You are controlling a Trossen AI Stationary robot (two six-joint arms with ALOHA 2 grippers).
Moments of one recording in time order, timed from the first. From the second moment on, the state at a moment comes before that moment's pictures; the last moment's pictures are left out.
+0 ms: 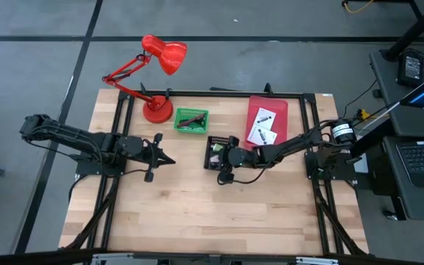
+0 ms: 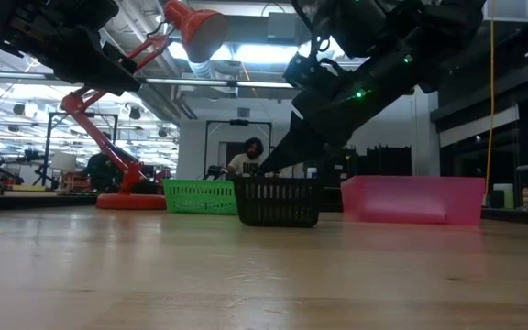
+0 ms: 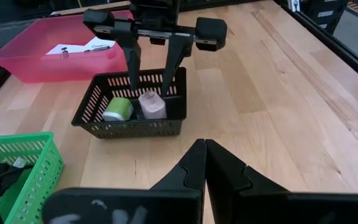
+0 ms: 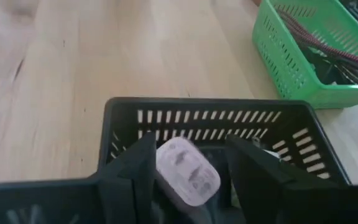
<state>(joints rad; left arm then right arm) -0.15 0.73 0.37 -0.07 -0.09 0.04 0.11 1.79 0.88 0.27 0.34 0.07</state>
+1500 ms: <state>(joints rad) -0.07 0.73 0.15 0.34 -0.19 0.14 0.15 1.55 0.56 0.76 0.34 -0.12</state>
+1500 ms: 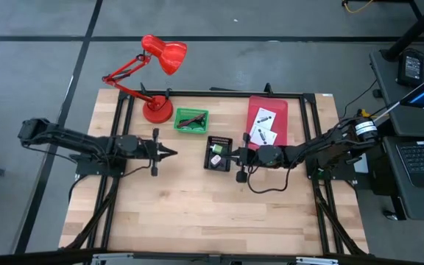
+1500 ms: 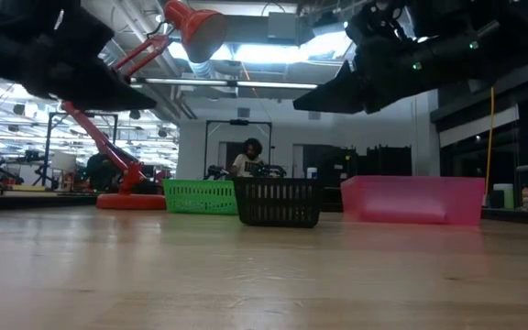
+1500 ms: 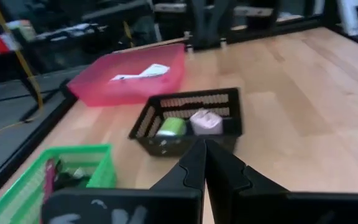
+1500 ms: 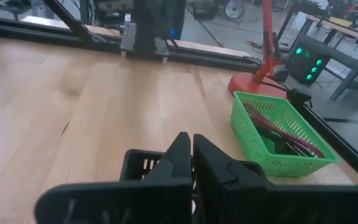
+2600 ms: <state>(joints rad) 0.26 0.07 0.01 0.09 -0.10 0.22 -0.06 1.33 0.46 0.76 0.10 -0.14</state>
